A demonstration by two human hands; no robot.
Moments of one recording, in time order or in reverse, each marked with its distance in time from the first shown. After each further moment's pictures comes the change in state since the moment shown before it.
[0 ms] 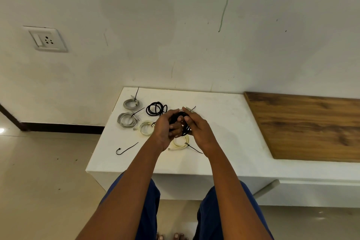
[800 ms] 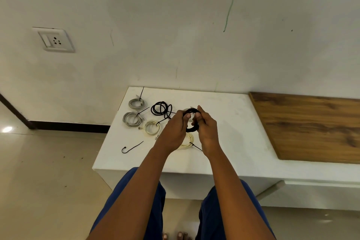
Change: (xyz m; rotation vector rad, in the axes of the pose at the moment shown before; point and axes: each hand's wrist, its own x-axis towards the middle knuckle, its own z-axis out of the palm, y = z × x) left_hand -0.007 -0.017 -0.007 1.064 0.102 0.526; right_hand 0.003 -0.002 0.011 0.236 0.295 0.103
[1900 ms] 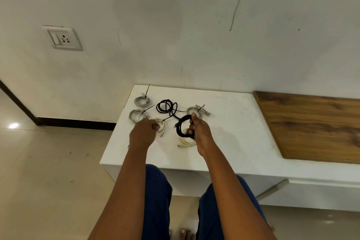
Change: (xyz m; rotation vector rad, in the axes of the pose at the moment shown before) left_hand -0.013 -0.066 -0.059 0.385 0.078 -0.406; right_hand -0.009 0.003 0.025 0.118 -0.057 0.352
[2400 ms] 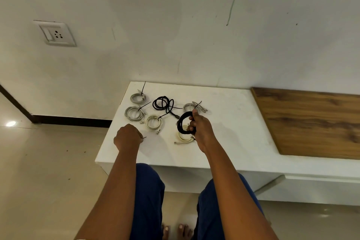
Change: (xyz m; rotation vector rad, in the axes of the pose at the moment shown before) left_hand -0.001 -0.026 0.002 0.164 -0.021 -0.400; right_hand 0.001 -0.005 -0.014 0.007 0.000 0.007
